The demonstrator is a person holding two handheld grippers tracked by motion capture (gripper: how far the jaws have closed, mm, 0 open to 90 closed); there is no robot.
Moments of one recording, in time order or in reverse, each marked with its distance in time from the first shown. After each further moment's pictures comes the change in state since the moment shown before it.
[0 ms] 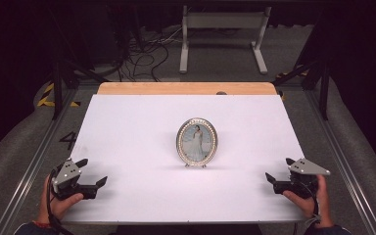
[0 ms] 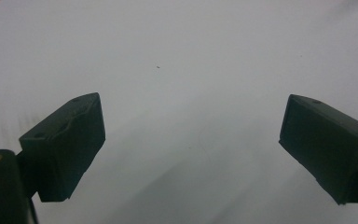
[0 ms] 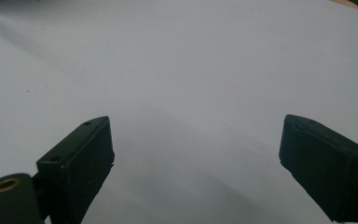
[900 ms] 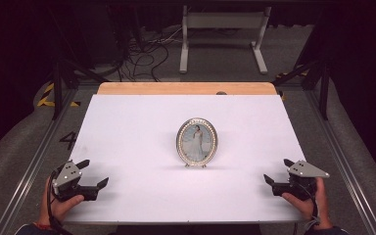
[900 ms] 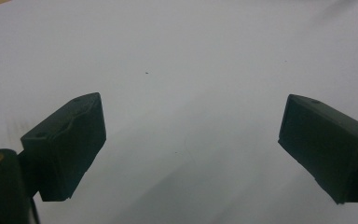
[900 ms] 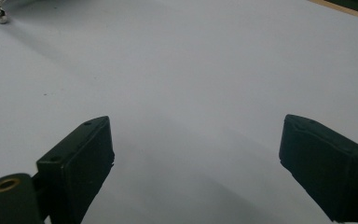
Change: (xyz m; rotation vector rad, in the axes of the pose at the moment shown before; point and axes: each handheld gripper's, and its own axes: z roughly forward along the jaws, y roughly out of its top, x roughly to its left) left arm -0.009 0.002 0.000 -0.003 -0.020 0.022; right arm 0.006 -0.001 0.000 -0.031 0.021 -0.014
